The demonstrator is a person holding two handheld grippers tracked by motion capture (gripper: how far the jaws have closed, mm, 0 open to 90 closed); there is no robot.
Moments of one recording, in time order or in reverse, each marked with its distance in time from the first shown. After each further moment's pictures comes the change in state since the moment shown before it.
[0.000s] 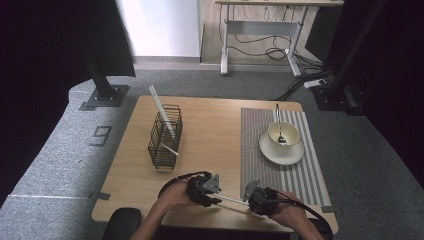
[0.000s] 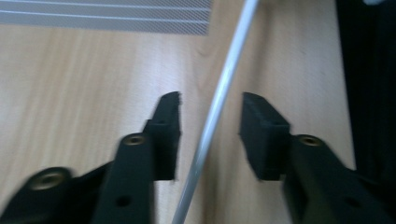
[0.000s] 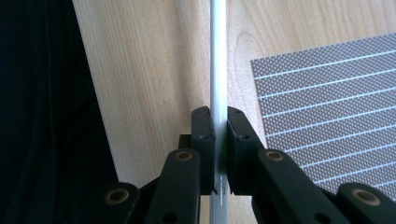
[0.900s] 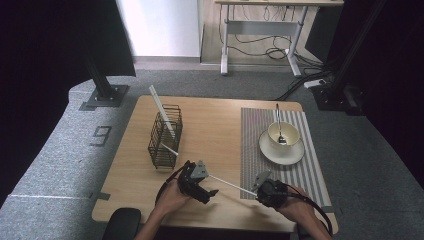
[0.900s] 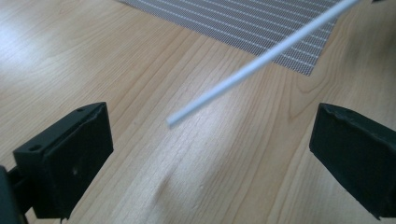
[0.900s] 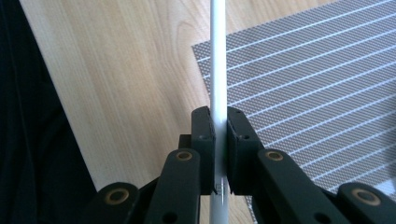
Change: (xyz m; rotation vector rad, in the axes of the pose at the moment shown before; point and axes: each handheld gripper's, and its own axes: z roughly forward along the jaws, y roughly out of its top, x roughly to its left) left arm 0.011 -0.029 -0.009 -0.164 0.254 -0.337; right arm -0.020 -0.014 -0.020 -0.019 -0.070 0.119
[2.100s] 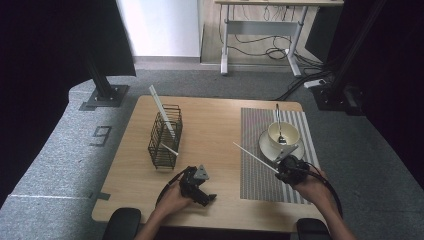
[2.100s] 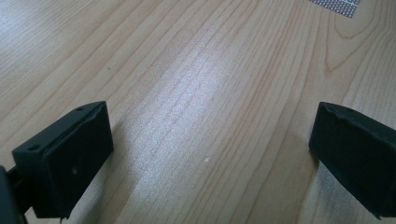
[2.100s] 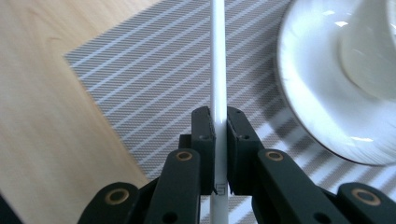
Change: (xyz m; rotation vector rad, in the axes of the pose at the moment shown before) left arm 0.008 -0.025 0.033 0.110 -0.063 -0.063; right arm -0.073 -0.024 -0.033 -0.025 -0.134 0.240
